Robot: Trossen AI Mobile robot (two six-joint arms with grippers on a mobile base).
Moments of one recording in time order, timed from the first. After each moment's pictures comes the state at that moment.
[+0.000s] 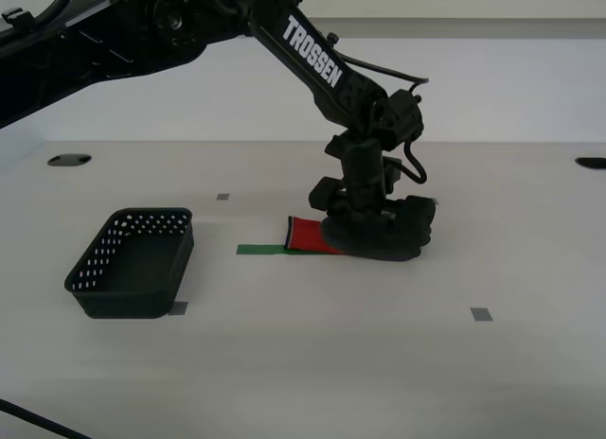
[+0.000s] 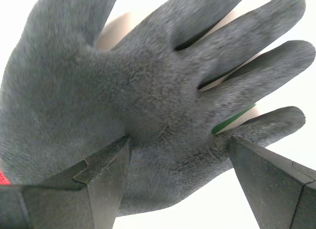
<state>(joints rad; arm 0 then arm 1) 0.00 1.05 0.52 0.56 0.00 0.00 -0.84 2.84 2.17 -0.56 0.04 -0.27</state>
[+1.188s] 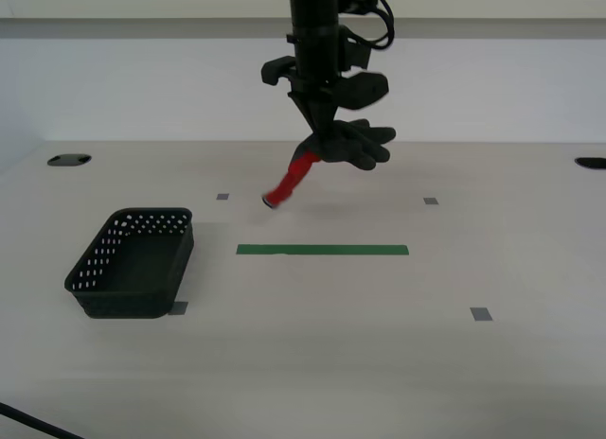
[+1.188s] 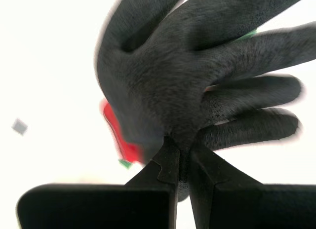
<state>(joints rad) 0.00 1.05 0.52 0.53 0.00 0.00 -0.68 2.54 2.32 -1.20 0.03 0.14</state>
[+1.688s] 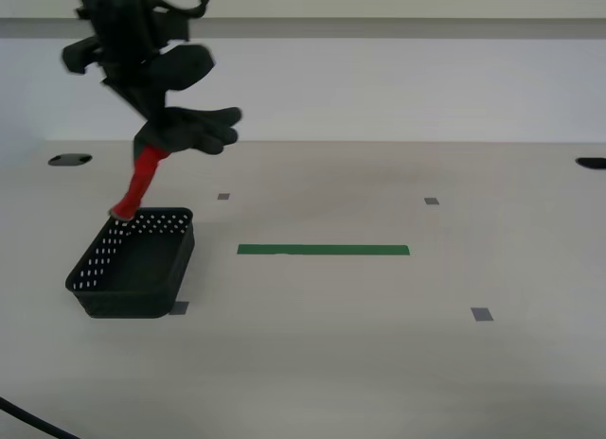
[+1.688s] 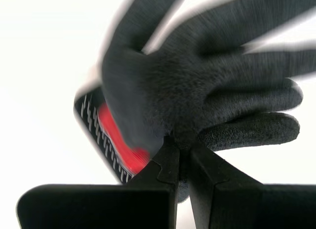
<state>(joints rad) 0.00 1.05 0.52 0.48 0.00 0.00 -0.33 1.78 1.23 -0.81 0.04 0.13</state>
